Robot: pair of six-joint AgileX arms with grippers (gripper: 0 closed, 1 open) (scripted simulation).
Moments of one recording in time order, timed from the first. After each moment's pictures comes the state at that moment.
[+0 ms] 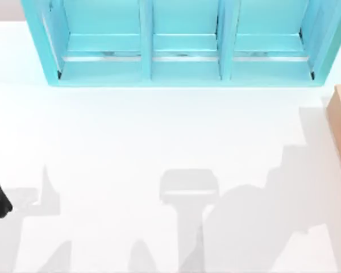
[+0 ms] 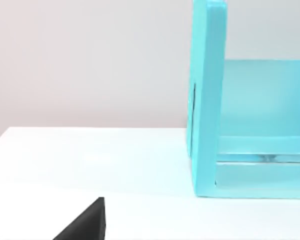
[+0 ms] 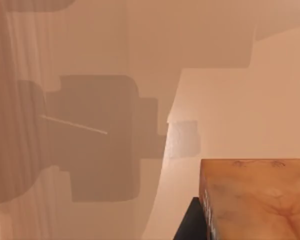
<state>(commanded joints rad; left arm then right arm) 0.00 0.00 0.00 0.00 0.00 0.00 -0.31 1.81 1.33 -1.10 0.00 -0.29</state>
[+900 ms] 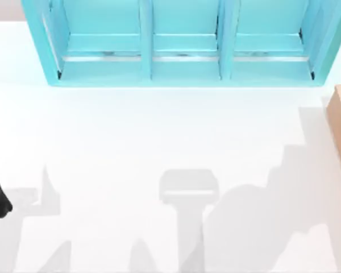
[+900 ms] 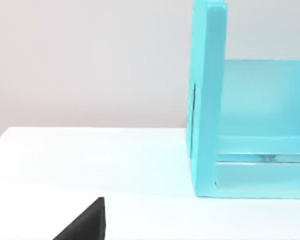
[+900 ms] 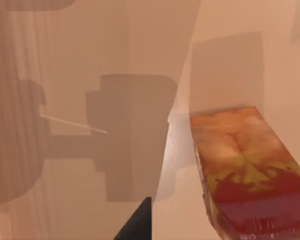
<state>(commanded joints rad) 0.00 0.00 0.00 0.00 0.00 0.00 -0.31 1.81 1.33 -1.10 0.00 -0.29</state>
